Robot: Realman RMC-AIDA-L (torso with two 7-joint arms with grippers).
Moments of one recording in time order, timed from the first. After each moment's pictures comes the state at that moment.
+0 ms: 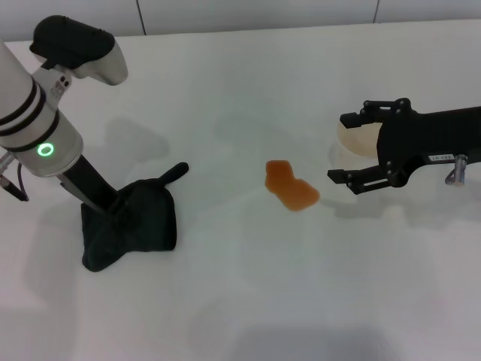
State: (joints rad) left arm -0.83 -2.08 1.21 0.90 2.78 1.56 -2.58; right arm 0.35 2.01 -1.30 -1.26 -1.88 -1.30 1.54
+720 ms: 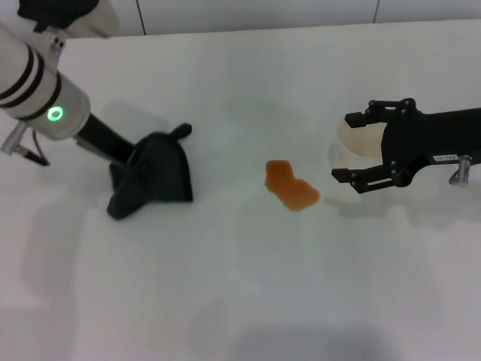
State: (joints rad) left arm -0.84 -2.08 1.13 0.91 2.72 1.43 -2.61; right arm 0.34 2.01 -1.29 -1.26 -1.88 -1.29 1.54
